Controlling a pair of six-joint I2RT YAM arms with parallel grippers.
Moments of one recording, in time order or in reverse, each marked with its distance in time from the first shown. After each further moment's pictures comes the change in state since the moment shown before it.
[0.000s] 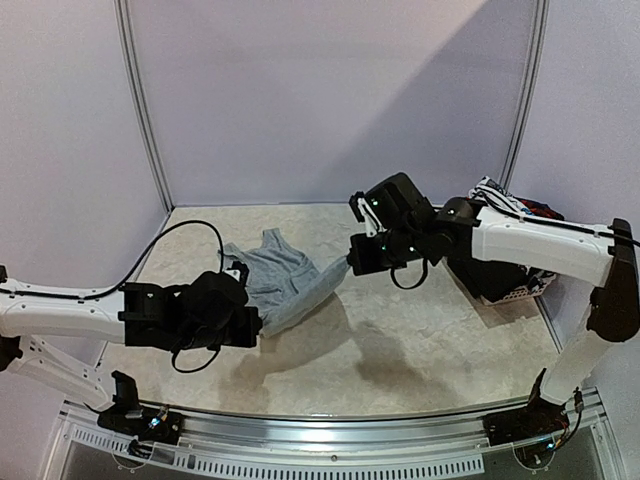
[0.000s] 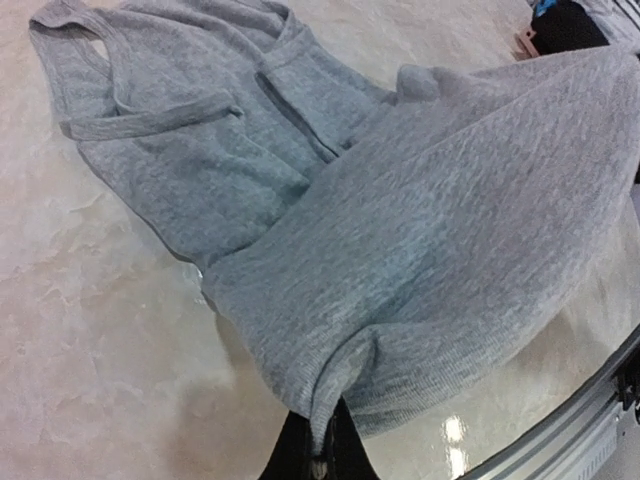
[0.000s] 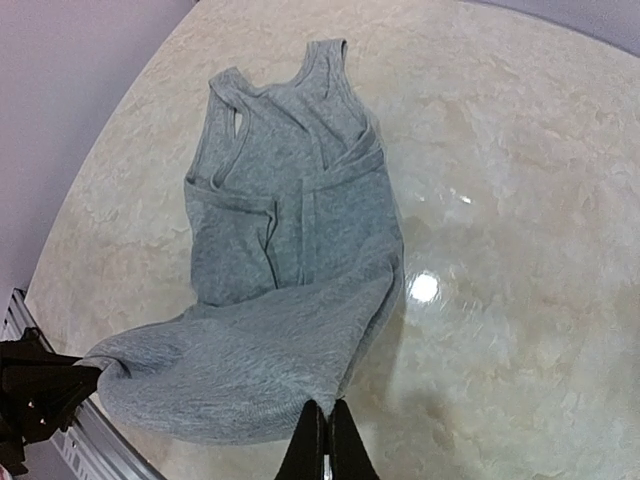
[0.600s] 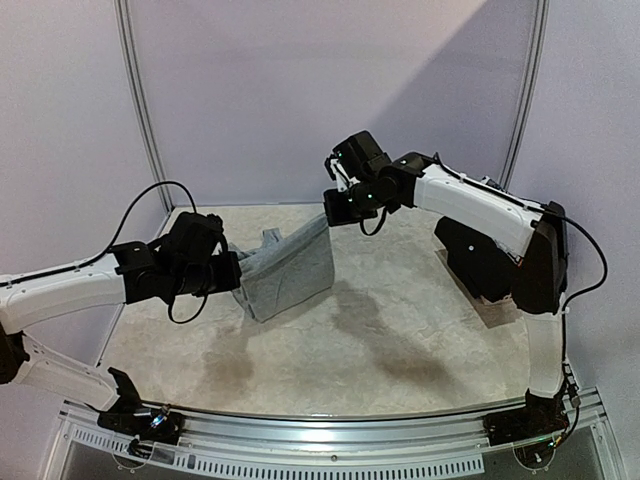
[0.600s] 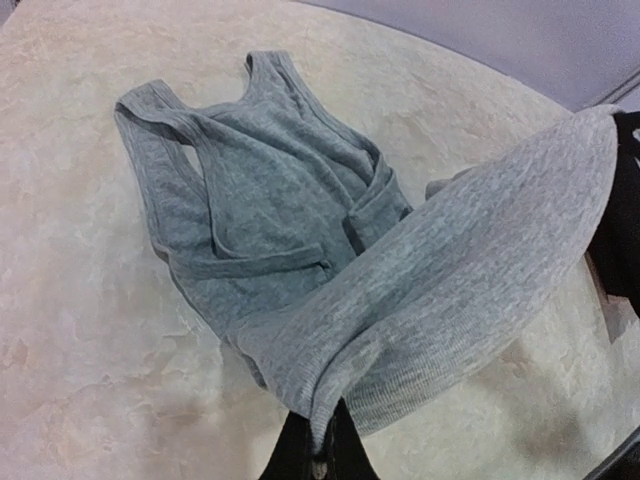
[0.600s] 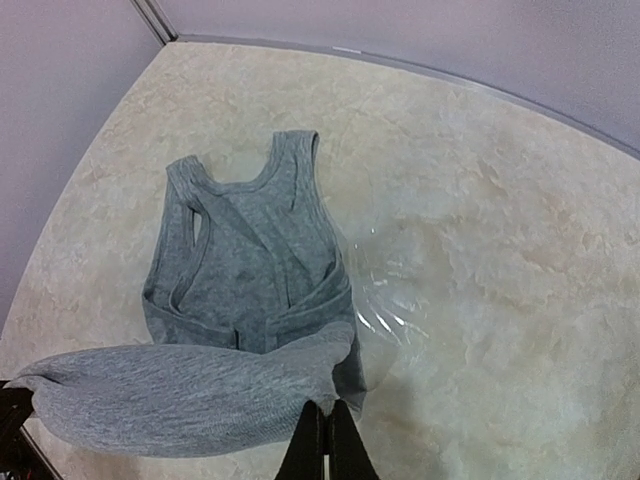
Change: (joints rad) left arm 0.354 0.026 0.134 0.002 0.072 0.153; right arm -0.128 0.446 0.663 -0.210 0.000 -0.152
